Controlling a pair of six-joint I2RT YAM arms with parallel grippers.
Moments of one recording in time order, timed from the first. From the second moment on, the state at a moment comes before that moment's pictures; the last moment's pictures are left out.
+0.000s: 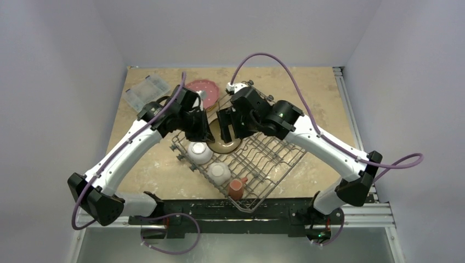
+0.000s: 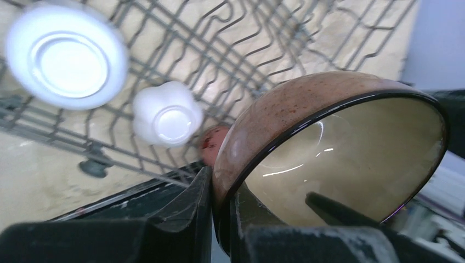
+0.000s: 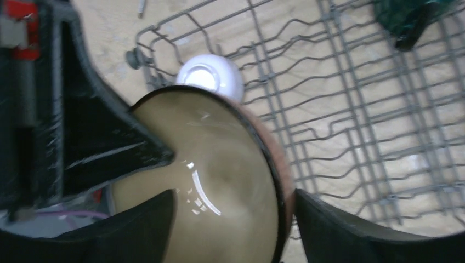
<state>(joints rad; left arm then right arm) -0.63 1.32 1.43 -1.11 0.16 -0.67 0.97 1.55 1.70 -1.00 0.19 0.49</state>
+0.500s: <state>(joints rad) -0.36 1.24 1.23 -0.65 0.67 -0.99 0.56 1.31 1.42 -0.54 -0.52 0.86</state>
